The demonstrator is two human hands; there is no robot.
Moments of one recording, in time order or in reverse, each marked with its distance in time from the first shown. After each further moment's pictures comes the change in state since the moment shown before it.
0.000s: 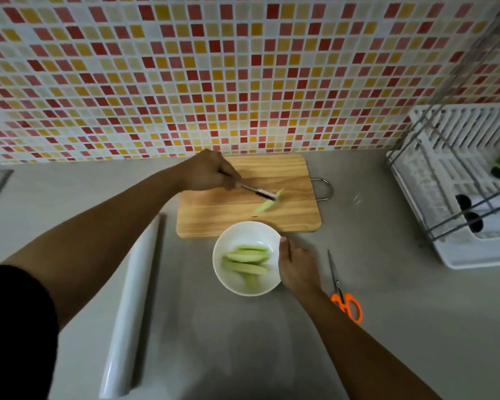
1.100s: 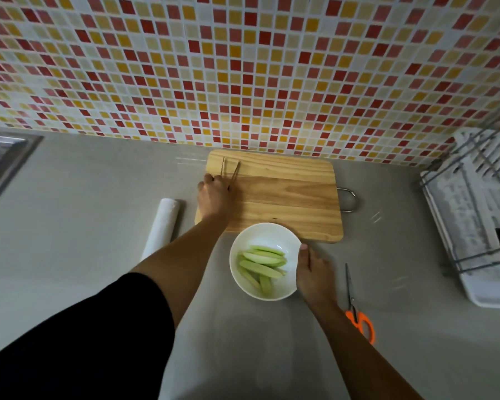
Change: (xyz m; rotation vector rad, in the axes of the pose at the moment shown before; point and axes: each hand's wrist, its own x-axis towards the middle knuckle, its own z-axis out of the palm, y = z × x) left_hand 0.006 -0.053 0.103 -0.013 0.719 -0.708; right_hand 0.007 0.012 0.009 0.086 0.053 0.006
